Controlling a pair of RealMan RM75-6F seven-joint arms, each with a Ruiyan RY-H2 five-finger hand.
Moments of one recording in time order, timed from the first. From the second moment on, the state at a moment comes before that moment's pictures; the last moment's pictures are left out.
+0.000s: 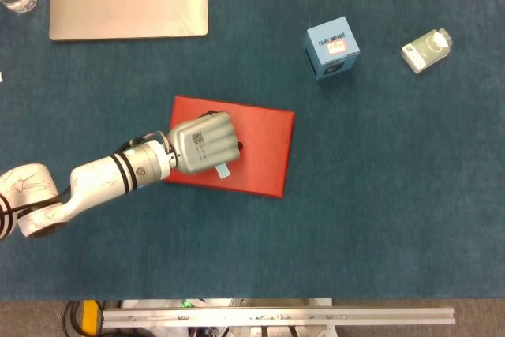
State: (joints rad) left arm -0.93 -1.42 0.05 -1.38 1.85 0.78 0.41; right arm 0.13 -1.10 0.11 -1.74 -1.37 1.44 -0.18
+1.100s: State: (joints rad) left arm -0.74 -1.54 -0.05 -1.41 1.50 0.96 0.44; right arm 0.12 -1.11 0.11 -1.70 -1.37 1.43 -0.14
